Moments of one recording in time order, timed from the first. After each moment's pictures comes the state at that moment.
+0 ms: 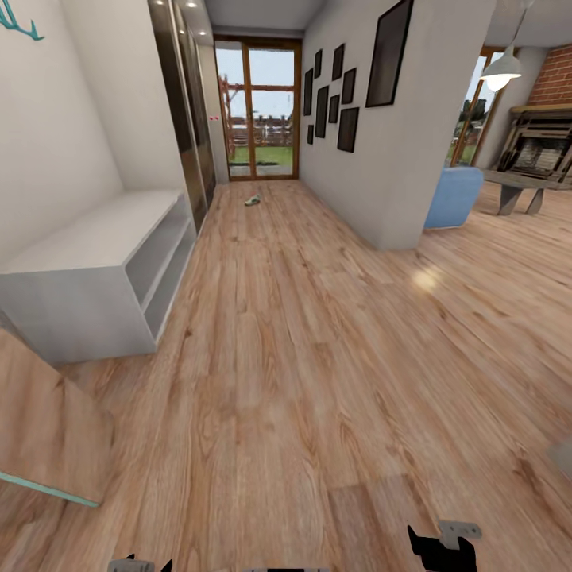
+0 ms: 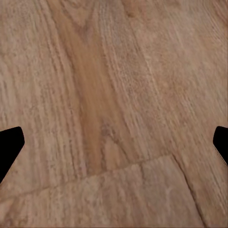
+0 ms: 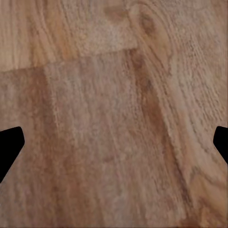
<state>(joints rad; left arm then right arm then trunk) -0.12 0.14 0.25 -0.53 0.02 -0.35 -0.50 -0.44 -0.16 -0.02 -0.09 -0.09 -0.41 0.06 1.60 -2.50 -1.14</state>
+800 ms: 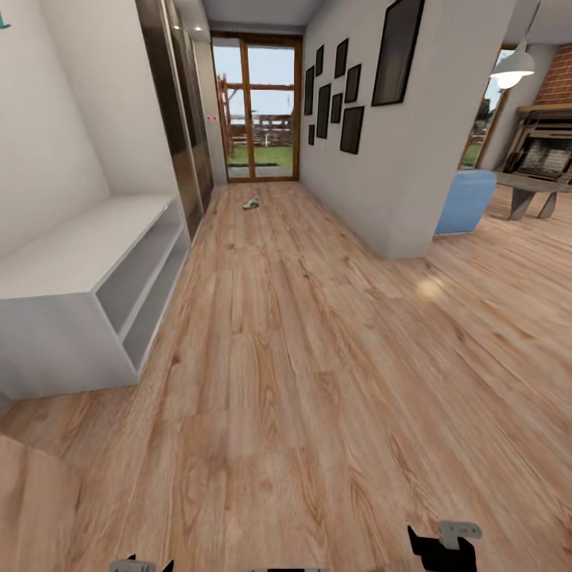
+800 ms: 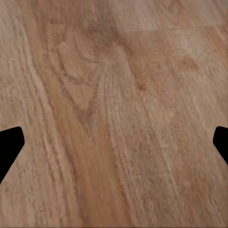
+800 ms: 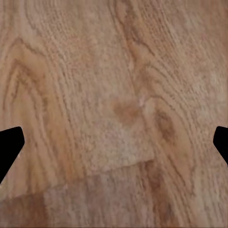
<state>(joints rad) -0.12 0.14 0.25 -0.53 0.01 -0.35 -0.50 -0.44 -0.16 -0.02 -0.09 -0.09 -0.41 0.06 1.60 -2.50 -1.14</state>
